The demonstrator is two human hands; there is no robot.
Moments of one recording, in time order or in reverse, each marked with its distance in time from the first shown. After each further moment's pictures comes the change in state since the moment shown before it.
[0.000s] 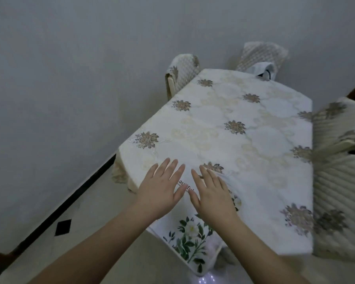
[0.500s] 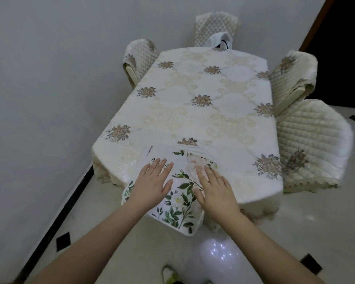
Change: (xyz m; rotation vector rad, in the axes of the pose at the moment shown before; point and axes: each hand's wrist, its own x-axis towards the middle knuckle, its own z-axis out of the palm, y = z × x) left_hand -0.012 0.031 0.060 -0.029 0.012 0.205; right_hand -0.097 0.044 0.044 0.092 -0.020 0.267
